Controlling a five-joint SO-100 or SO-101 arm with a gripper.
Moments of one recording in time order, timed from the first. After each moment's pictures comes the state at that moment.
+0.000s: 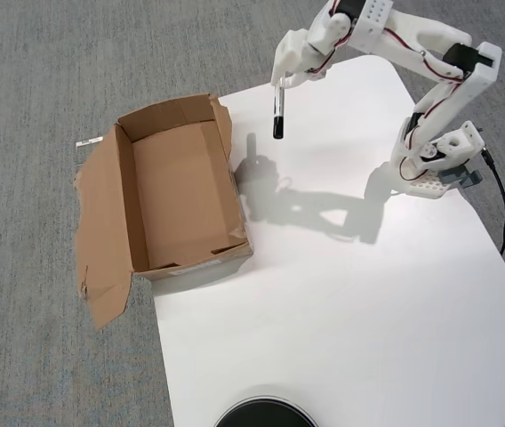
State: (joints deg) arm 34.7 106.2 89.5 72.4 158.6
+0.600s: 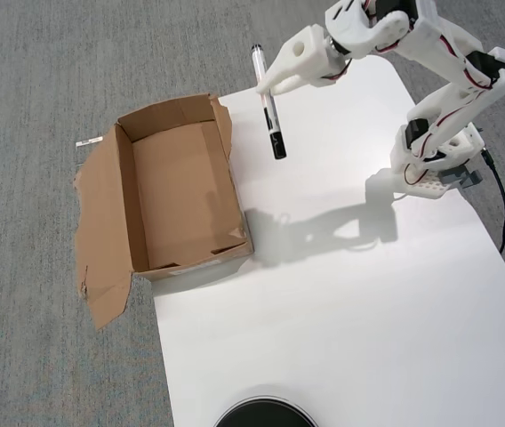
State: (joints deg) arm 16.7 114.9 78.6 72.4 158.2
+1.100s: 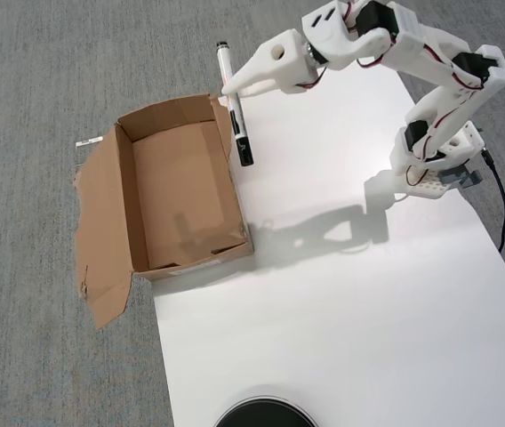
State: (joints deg) arm 11.5 108.3 76.9 53.6 158.2
